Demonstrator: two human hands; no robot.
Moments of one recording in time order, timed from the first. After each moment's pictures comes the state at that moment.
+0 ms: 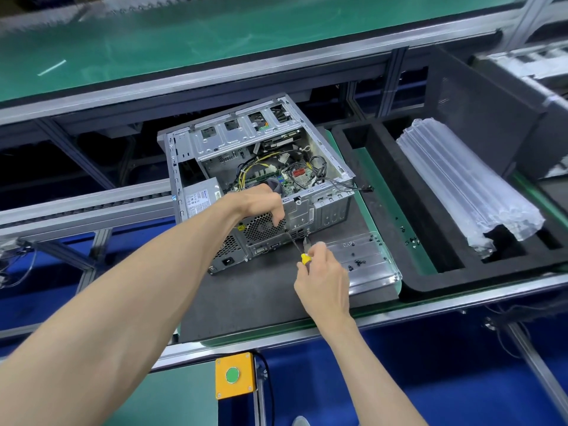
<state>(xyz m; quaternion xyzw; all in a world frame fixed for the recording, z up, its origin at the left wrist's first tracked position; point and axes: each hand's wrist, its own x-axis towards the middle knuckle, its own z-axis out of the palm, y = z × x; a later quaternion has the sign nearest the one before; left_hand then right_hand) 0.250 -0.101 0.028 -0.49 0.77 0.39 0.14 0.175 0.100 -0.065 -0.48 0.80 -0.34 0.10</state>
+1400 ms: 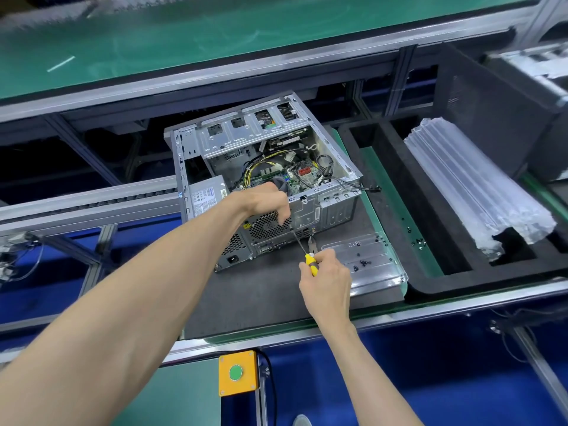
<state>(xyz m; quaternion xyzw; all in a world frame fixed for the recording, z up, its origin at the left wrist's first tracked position) 0.252 -0.099 0.030 -0.50 0.76 0.40 0.13 0.182 0.098 -0.067 -0.40 0.81 -0.38 0.19</state>
